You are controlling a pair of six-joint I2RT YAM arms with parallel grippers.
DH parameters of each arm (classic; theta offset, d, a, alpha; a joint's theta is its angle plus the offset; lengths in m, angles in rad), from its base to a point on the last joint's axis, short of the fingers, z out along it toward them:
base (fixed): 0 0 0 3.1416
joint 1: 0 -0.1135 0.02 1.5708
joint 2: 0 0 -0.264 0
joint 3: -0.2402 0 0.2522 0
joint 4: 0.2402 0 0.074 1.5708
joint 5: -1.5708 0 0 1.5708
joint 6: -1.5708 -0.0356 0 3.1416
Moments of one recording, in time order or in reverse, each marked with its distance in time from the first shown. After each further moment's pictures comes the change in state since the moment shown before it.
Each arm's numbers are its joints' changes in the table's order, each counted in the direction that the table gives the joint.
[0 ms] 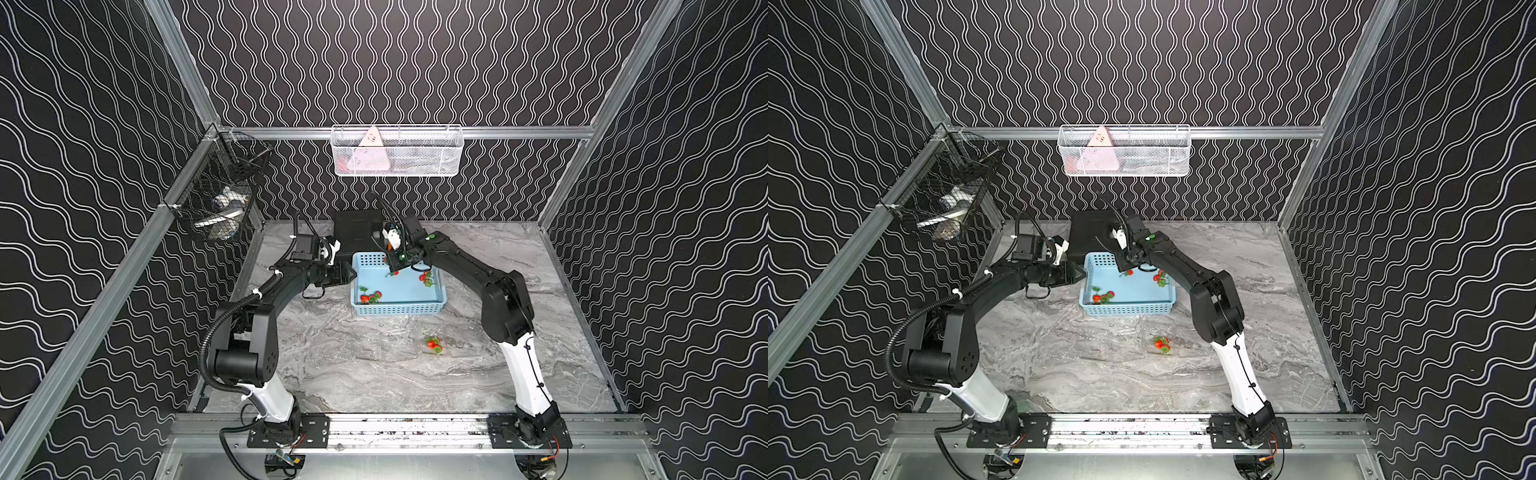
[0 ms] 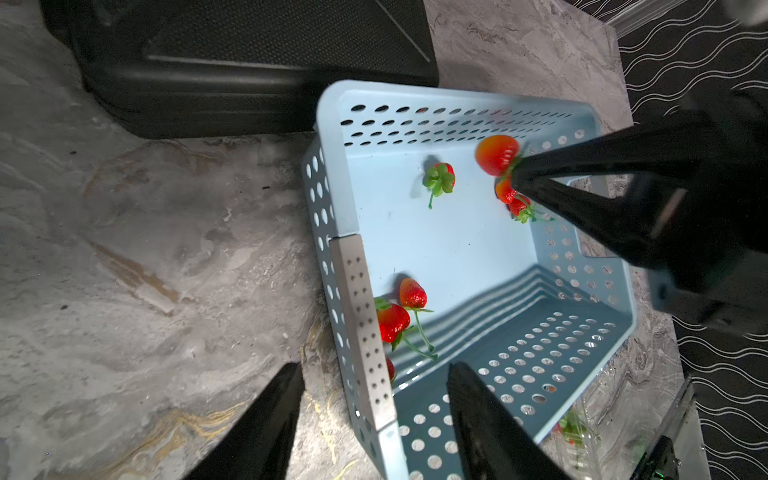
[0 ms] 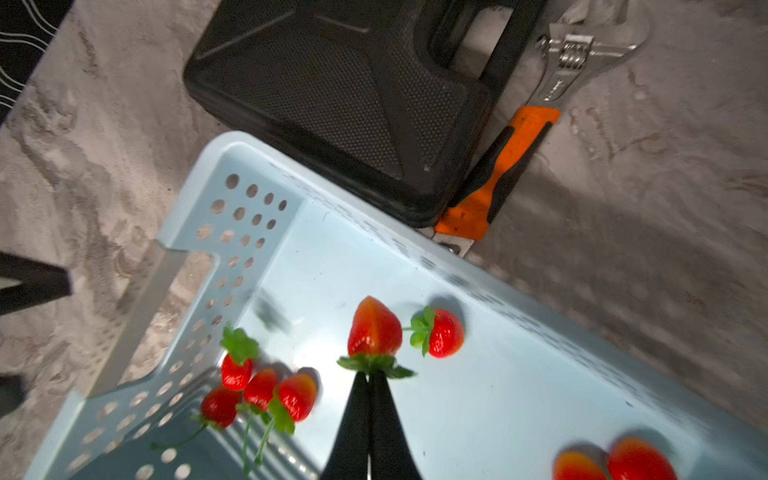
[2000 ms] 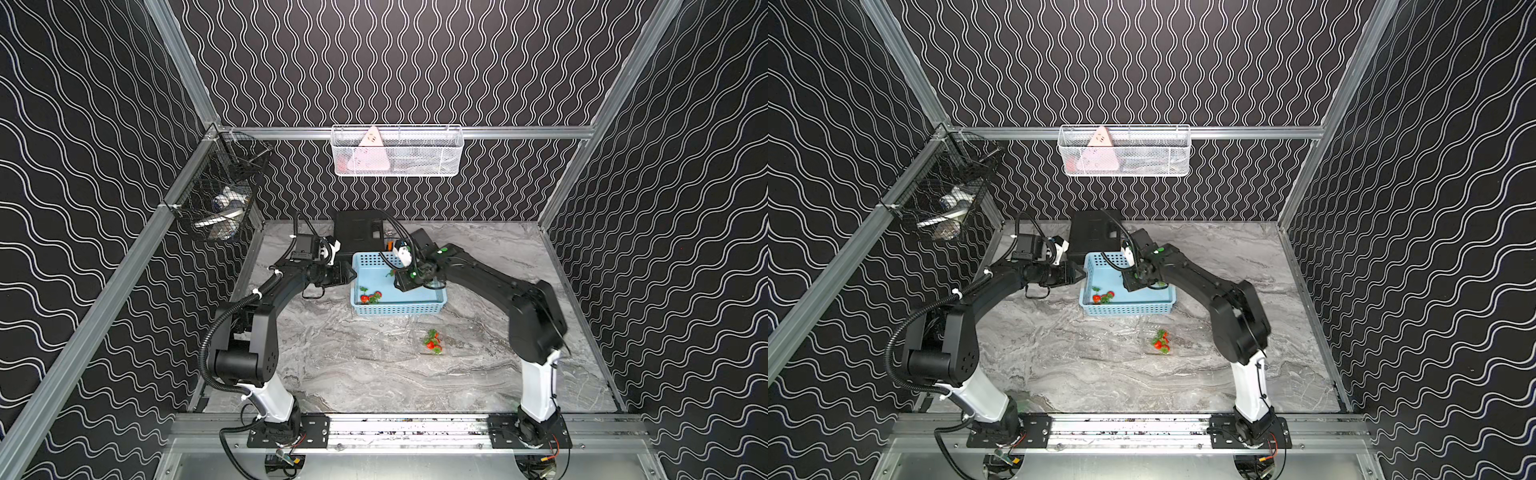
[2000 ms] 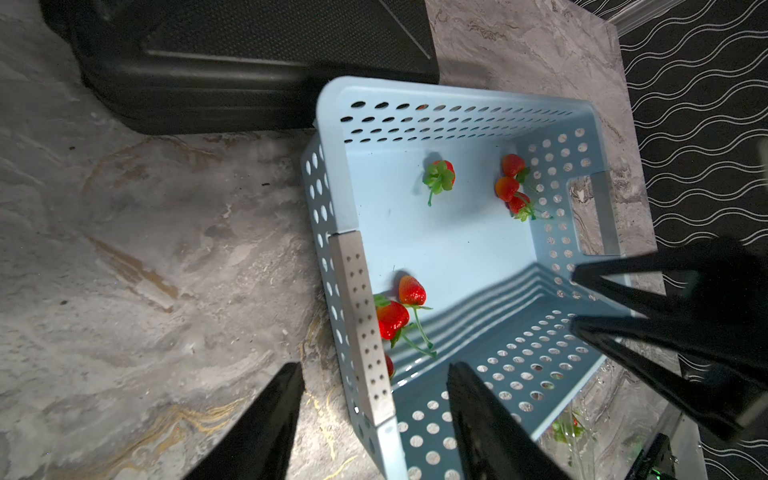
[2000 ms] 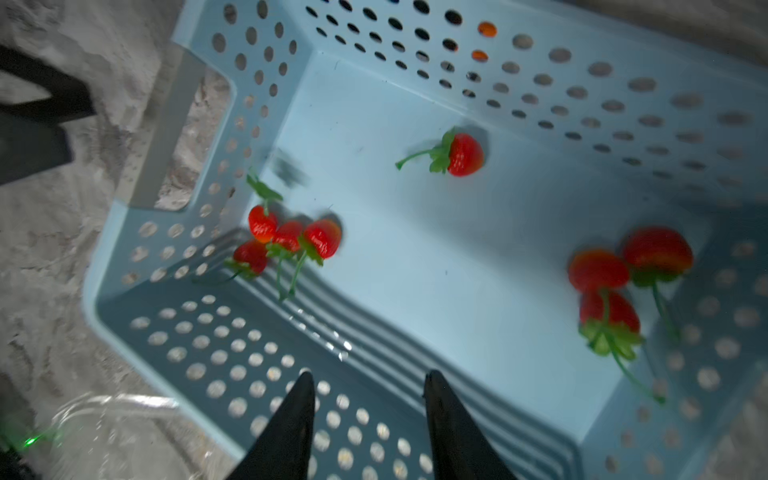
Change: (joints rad) left arm 0.000 0.000 -0.005 0.013 0.000 0.000; right arm -0.040 -0.135 0.226 0.052 -0.032 -0.069
